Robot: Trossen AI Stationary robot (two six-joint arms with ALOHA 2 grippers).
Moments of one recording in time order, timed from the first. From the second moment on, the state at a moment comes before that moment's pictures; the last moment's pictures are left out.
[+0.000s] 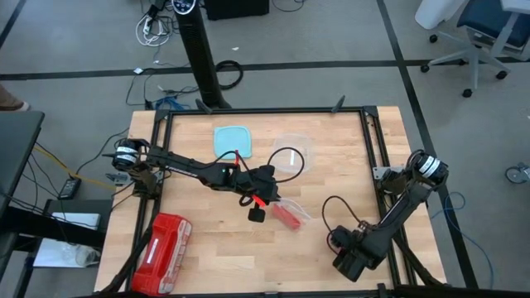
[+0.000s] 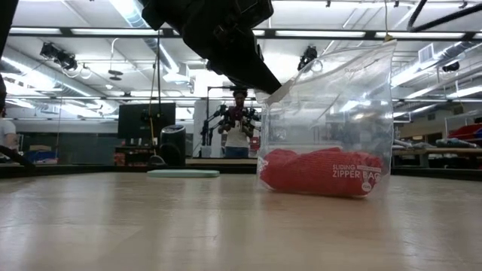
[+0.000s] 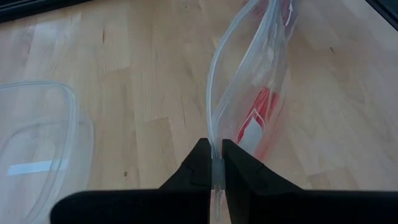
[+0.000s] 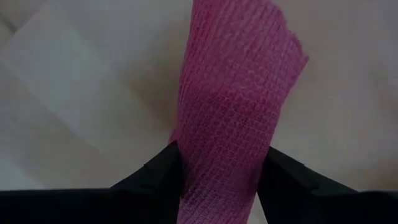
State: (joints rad) left arm -0.12 1.75 1.17 -0.10 0.00 0.14; right arm 0.91 1.76 1.09 -0.94 0.02 1.59
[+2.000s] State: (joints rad) left arm -0.12 1.75 1.17 -0.07 0.00 0.12; right arm 0.61 1.57 1.09 -0.33 1.04 0.62
